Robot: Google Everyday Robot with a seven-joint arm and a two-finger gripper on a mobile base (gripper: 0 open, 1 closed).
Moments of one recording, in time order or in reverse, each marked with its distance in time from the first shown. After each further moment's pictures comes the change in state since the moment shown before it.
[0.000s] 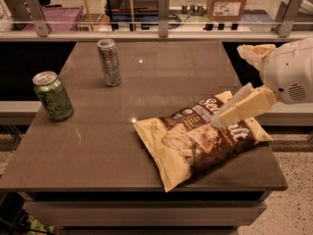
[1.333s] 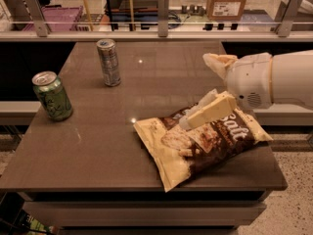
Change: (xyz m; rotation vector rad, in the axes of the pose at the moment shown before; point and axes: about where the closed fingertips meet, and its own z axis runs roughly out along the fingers) arm -0.019 0.021 0.060 -0.110 -0.163 0.015
